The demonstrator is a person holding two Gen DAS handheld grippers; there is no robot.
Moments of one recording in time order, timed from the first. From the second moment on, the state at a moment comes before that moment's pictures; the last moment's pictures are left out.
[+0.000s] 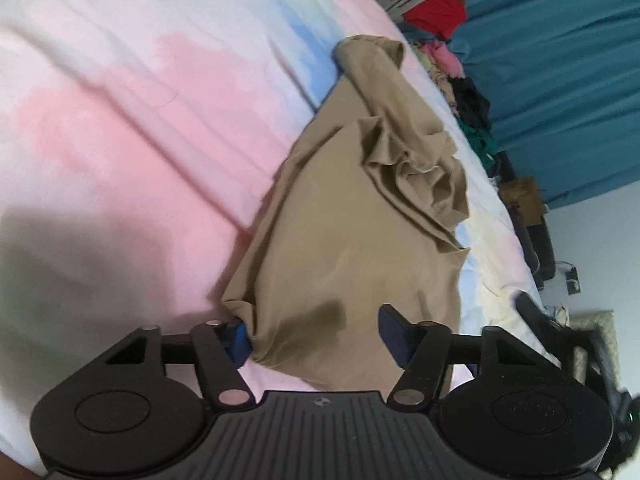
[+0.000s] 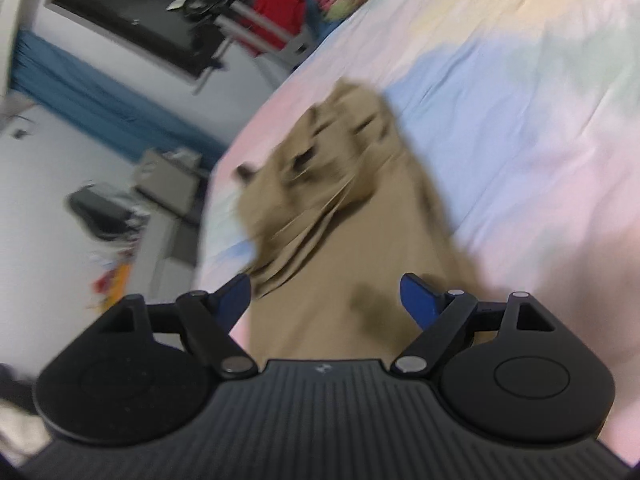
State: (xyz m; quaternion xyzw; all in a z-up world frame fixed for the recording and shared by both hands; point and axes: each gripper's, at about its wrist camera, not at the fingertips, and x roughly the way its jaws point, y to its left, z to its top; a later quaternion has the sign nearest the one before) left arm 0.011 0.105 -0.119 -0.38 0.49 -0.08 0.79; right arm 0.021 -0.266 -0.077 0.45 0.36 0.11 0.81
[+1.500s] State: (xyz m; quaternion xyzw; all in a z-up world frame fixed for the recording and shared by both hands) left arm 0.003 0.134 -0.139 -0.50 0.44 -0.06 0.74; right arm -0.015 -0.259 -0.126 0.54 0.35 0.05 0.76
